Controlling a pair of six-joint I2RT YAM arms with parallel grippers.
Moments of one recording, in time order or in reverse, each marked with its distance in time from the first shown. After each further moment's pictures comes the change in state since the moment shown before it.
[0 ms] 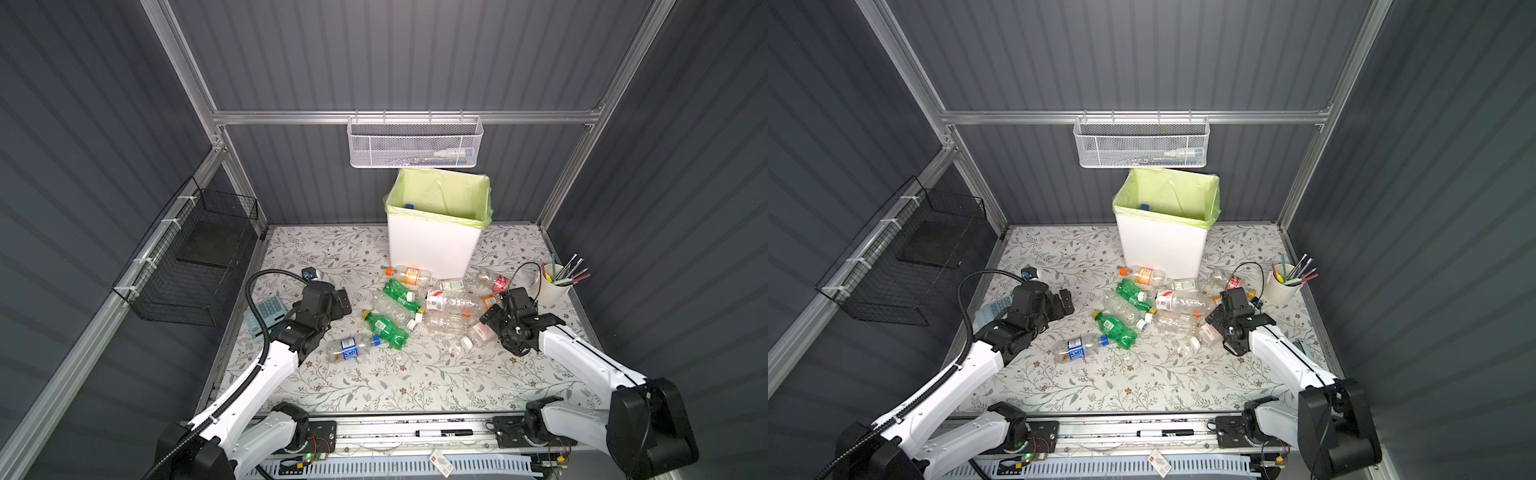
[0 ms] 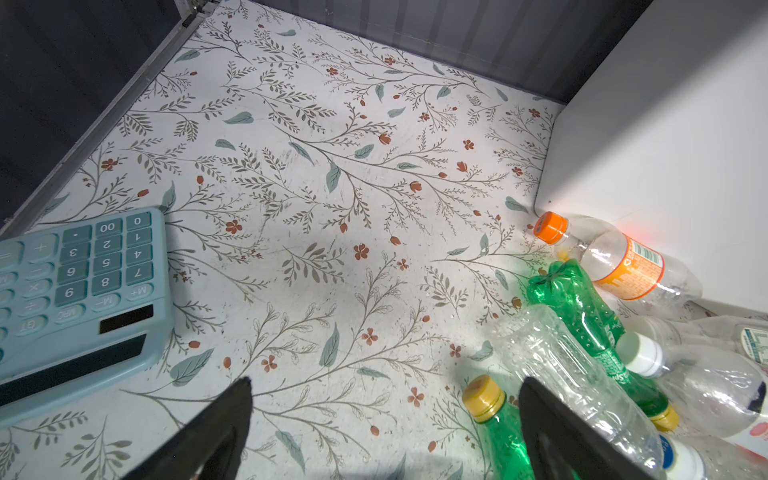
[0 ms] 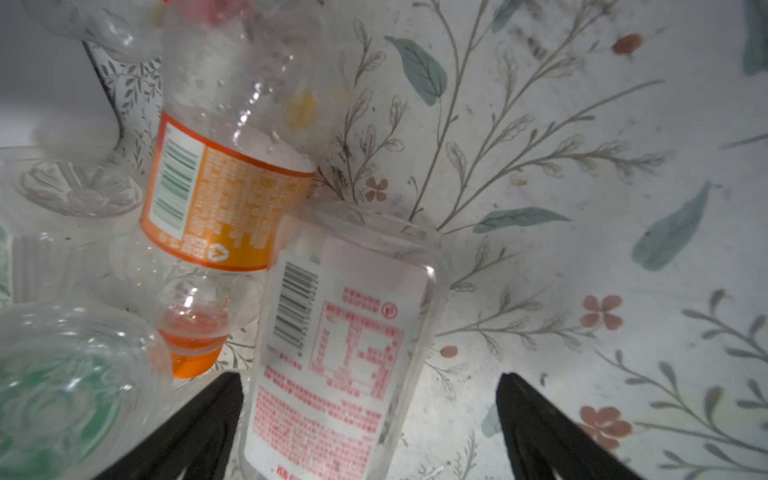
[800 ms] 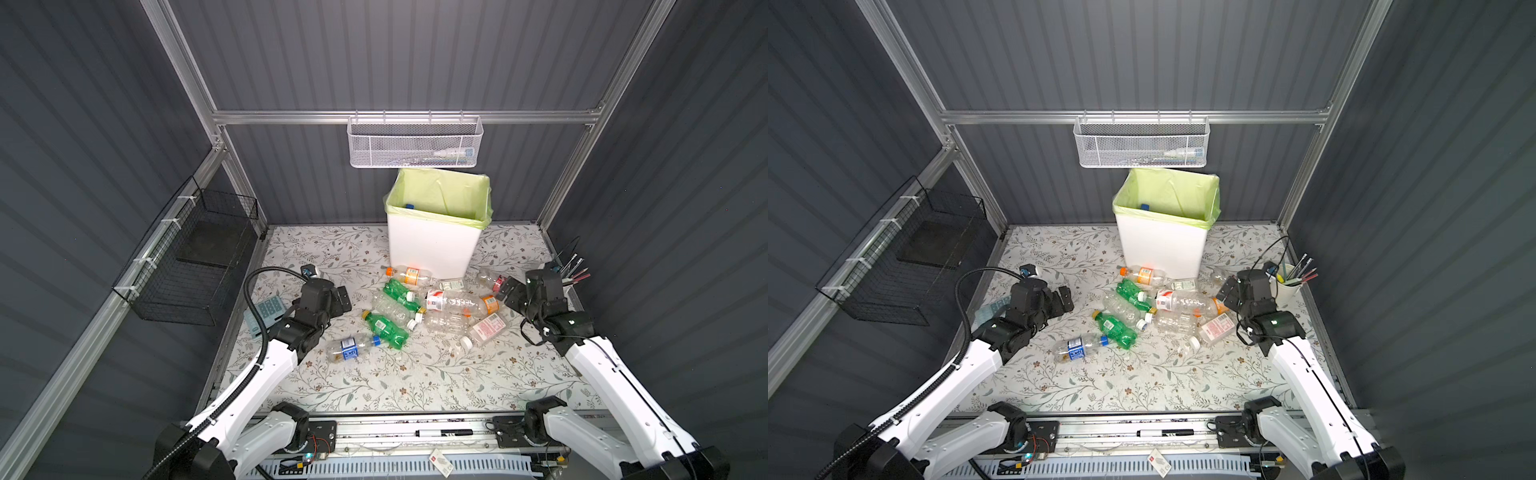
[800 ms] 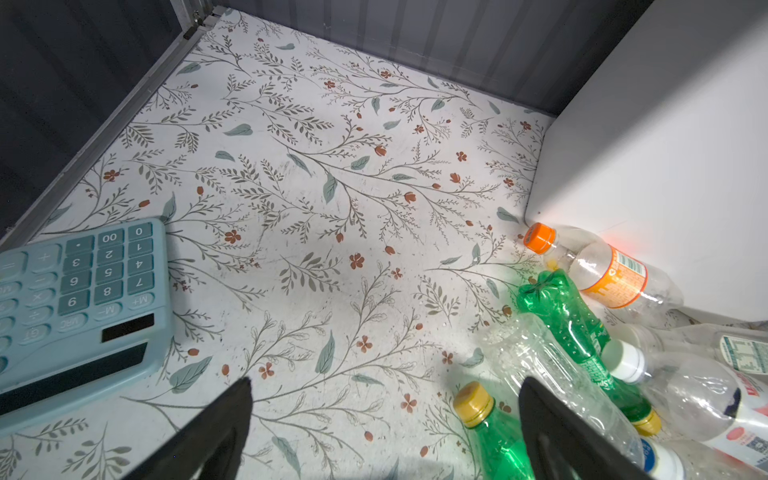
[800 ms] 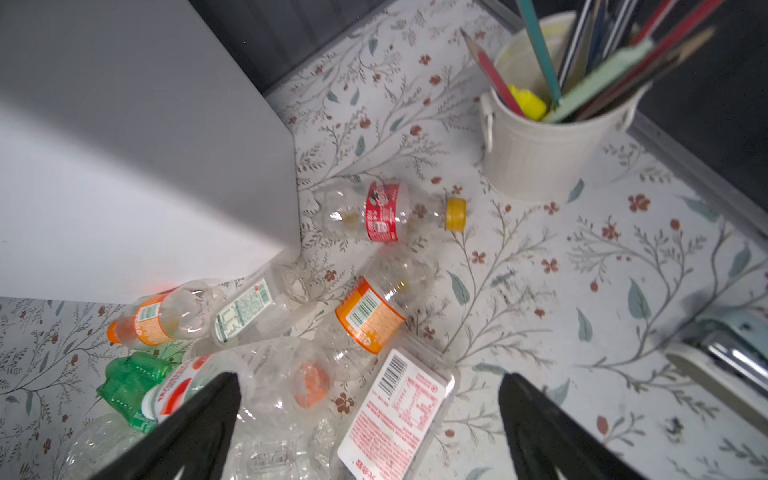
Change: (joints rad) left arm 0.000 0.000 0.025 -0.013 0.000 -0.002; right arm -0.008 -0.270 0.177 -0.097 0.184 -0.285
